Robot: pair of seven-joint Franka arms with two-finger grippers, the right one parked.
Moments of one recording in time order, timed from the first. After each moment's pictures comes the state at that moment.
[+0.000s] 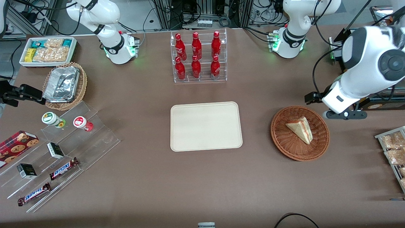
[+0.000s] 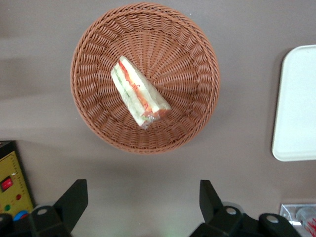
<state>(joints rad) -0.10 0.04 -0.03 -1.91 0.01 1.78 -0.12</state>
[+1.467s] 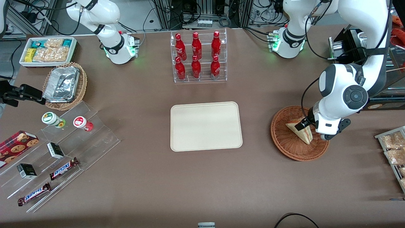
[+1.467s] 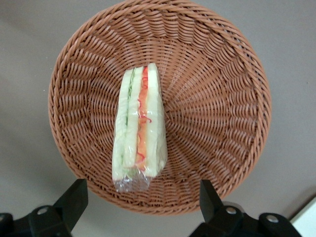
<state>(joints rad) -0.09 0.20 -0.02 -2.08 0.01 2.15 -0.73</state>
